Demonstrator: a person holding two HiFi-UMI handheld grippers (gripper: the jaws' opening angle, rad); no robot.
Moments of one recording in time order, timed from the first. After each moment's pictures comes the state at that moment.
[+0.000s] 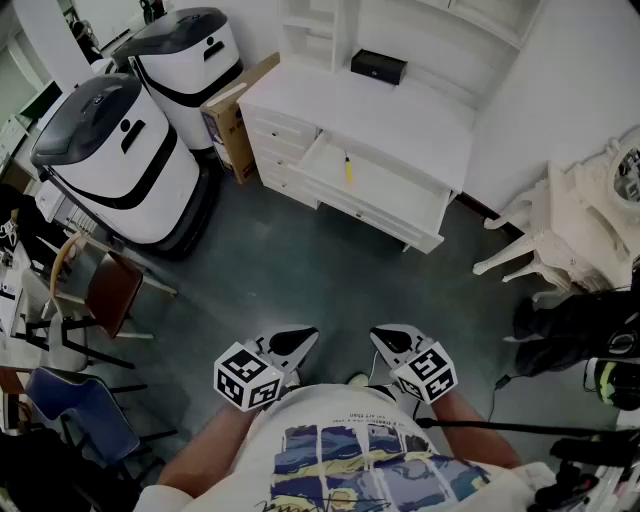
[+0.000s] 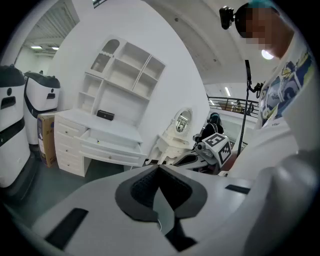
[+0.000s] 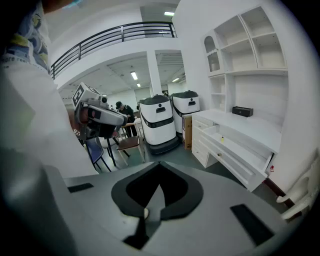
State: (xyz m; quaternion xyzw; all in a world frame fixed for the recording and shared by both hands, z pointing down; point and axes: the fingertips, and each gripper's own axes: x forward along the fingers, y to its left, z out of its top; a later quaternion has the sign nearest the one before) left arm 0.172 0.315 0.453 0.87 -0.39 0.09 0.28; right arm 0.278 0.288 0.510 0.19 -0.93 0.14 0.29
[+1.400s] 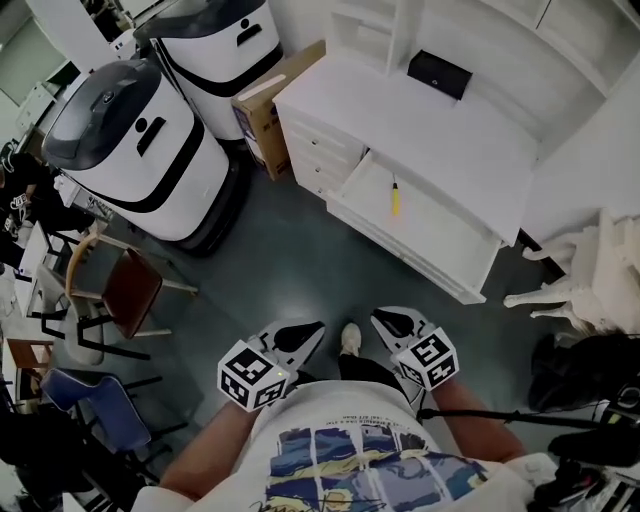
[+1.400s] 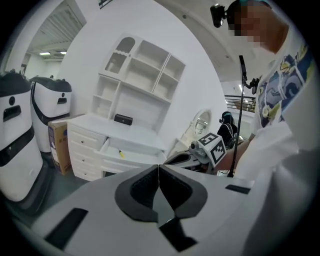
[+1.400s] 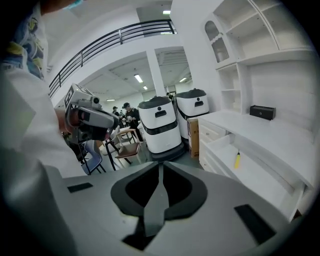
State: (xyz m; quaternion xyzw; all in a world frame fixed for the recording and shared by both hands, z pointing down) left arm 0.069 0.164 0.463 0.84 -0.45 0.11 0.28; right arm 0.149 0.114 0.536 0.13 -0.94 0.16 0.27
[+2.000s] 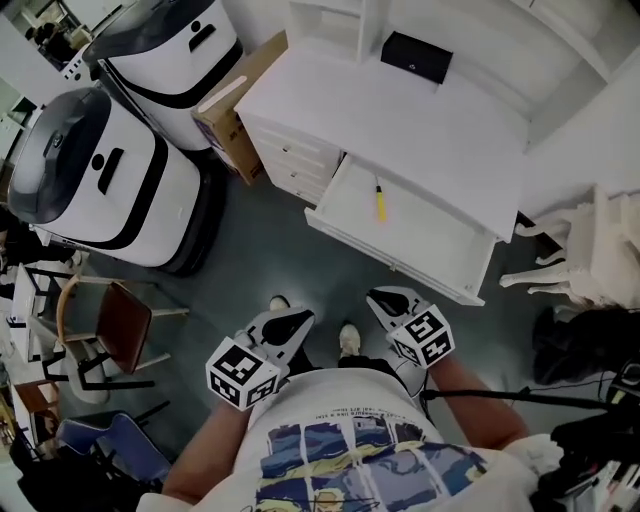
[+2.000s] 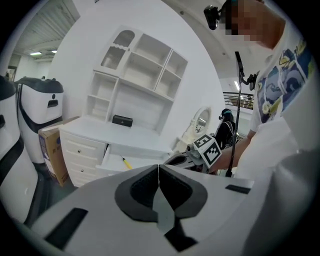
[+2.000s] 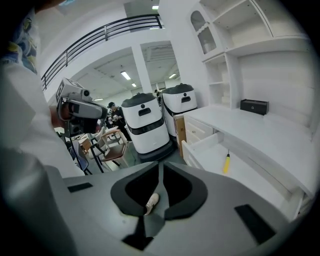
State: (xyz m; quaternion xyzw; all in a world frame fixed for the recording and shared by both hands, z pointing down) left arm 0.025 0.064 0.472 0.86 -0.42 0.13 0.27; right arm 0.119 0.008 0.570 0.18 -0.92 0.18 0.29
